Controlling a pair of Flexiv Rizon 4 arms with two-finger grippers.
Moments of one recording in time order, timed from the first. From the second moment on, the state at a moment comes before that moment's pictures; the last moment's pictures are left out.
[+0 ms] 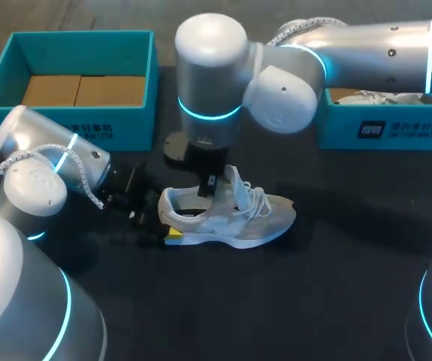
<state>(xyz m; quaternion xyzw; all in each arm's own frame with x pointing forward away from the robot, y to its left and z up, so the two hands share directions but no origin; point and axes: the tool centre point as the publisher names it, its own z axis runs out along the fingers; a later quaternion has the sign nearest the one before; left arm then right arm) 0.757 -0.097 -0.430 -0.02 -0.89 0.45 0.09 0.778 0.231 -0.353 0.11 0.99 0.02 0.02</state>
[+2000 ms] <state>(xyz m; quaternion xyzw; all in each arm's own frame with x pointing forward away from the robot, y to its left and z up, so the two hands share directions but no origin) 0.758 -0.097 -0.430 -0.02 -0.89 0.45 0.09 0.778 0.230 -0.409 0.10 0.99 0.00 -0.06</state>
